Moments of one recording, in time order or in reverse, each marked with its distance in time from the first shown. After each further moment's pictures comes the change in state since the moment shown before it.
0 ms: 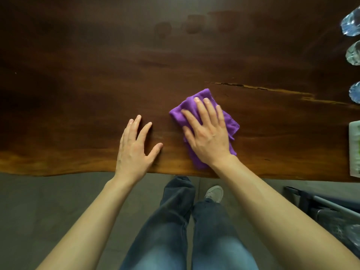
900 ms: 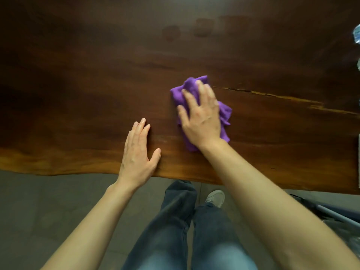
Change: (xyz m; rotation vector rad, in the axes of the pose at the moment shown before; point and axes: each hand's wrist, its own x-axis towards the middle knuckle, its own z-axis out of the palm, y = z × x) left_hand -0.004 -0.005 0.003 -0.102 0.015 -0.003; right_hand 0.064 -0.026 -0.008 0.221 0.013 0.197
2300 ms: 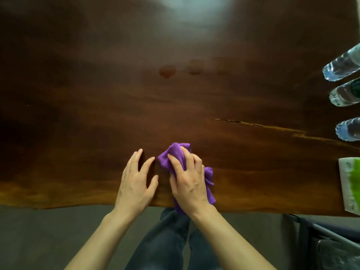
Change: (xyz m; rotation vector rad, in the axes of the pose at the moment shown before) left_hand 0.004 0.012 -0.019 0.064 -0.075 -0.041; right_hand -0.085 -0.030 0.007 0.084 -0.015 -0.008
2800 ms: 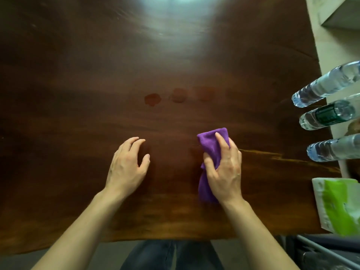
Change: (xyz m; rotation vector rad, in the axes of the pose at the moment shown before) left_hand 0.110 0.047 -0.060 -0.063 0.126 0.115; right_hand 0.083 0.075 -0.098 0.197 0.248 0.278
